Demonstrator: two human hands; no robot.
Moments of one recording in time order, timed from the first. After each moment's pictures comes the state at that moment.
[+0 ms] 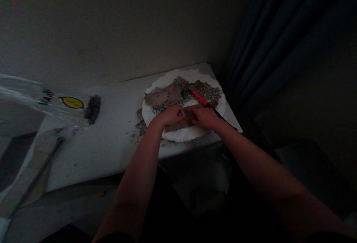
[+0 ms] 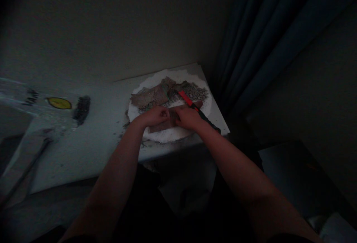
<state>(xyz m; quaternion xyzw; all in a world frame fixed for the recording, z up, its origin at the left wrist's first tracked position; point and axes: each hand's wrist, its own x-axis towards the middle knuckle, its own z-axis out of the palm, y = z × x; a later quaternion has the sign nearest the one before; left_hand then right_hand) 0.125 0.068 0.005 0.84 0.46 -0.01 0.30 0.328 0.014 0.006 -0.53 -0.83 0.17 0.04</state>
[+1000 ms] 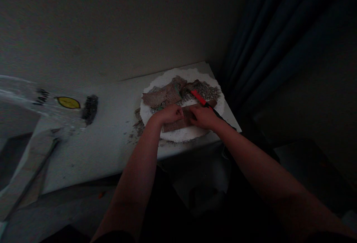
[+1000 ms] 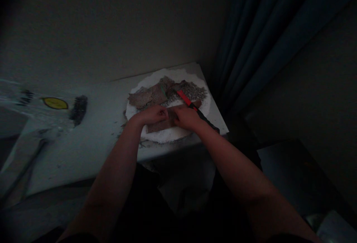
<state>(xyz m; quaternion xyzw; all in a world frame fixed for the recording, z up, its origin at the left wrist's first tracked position) 0.127 0.074 0.013 0.83 0.44 -0.04 0.33 0.329 0.014 0.008 -0.53 -0.83 0.18 0.05</state>
